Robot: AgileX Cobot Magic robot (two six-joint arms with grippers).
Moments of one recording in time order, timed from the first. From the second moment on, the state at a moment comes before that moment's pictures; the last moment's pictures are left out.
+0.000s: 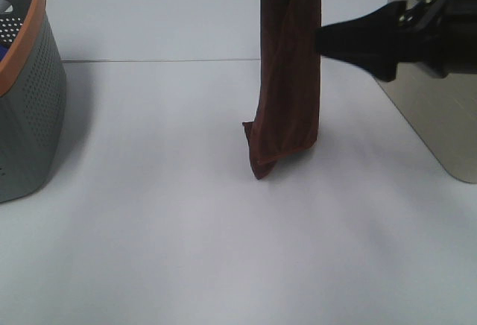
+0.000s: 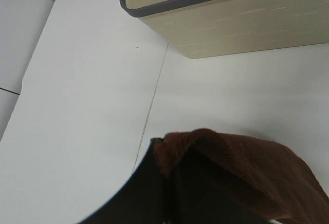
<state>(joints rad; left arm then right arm) -0.73 2.15 -2.46 -0.04 1.01 0.72 0.13 1.27 -0.62 1.71 0.46 -1.72</state>
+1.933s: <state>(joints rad) -0.71 2.16 -2.46 0.06 0.91 0.50 0.40 1.71 -0.90 1.73 -0.07 -1.42</state>
